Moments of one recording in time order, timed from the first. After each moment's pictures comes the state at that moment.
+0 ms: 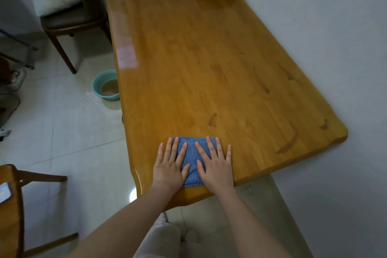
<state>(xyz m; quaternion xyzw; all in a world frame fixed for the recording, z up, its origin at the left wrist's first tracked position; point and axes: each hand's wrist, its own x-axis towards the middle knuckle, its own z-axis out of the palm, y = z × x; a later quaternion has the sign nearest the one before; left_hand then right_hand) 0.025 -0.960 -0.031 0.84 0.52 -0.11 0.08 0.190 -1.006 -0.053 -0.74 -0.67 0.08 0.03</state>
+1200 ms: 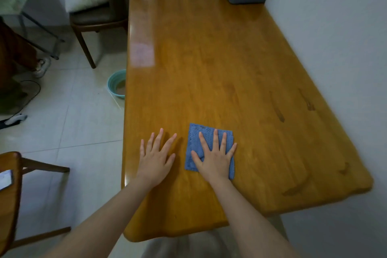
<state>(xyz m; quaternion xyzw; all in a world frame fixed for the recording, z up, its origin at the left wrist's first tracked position) 0.017 -0.881 -0.025 0.76 0.62 0.03 0.17 0.214 -0.896 -0.042 -0.75 -0.65 0.12 -0.02</state>
